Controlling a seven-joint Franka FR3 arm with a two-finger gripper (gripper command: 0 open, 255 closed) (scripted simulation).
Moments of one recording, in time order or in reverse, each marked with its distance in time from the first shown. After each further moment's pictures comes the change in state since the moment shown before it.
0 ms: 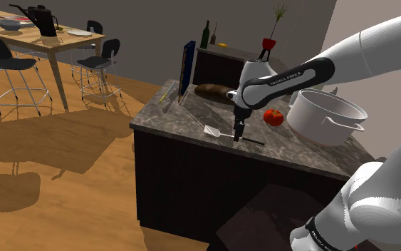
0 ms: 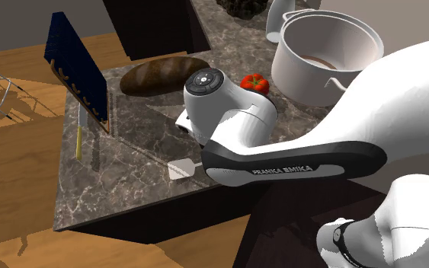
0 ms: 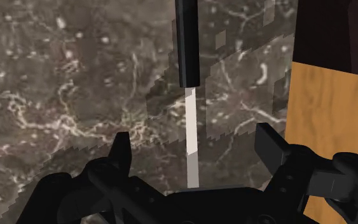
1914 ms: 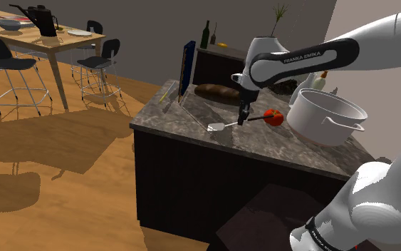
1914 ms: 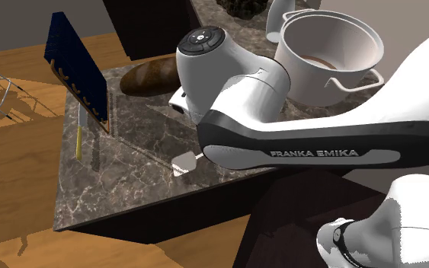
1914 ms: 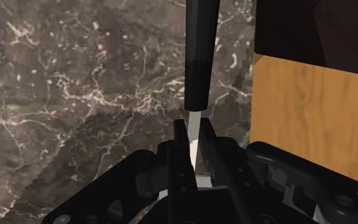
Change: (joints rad) arm 0.001 -0.104 0.006 0.105 -0.007 -0.208 0.001
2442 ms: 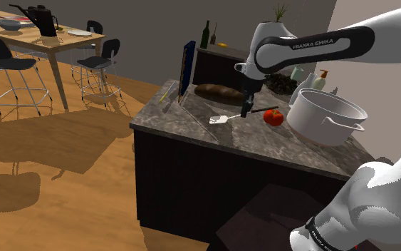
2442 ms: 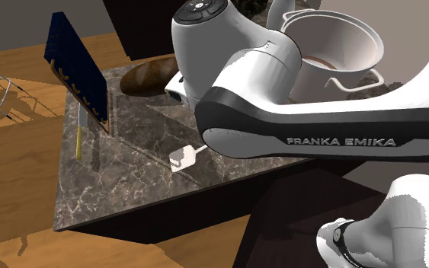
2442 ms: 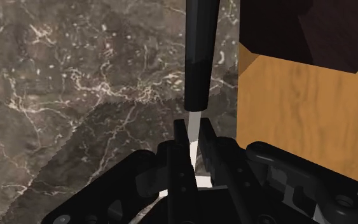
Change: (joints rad) arm 0.002 -0.045 0.006 0.069 -0.001 -0.114 0.002
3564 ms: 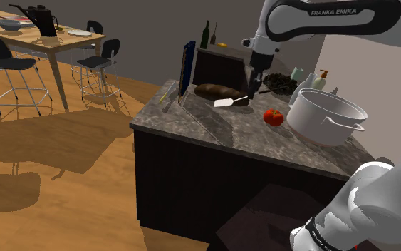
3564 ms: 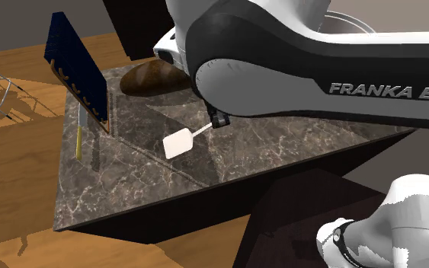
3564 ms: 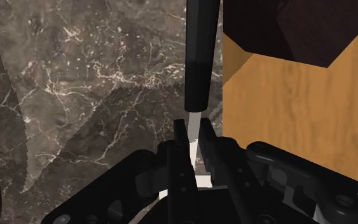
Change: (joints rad) arm 0.002 -0.027 0.006 0.198 0.003 -0.225 -0.011
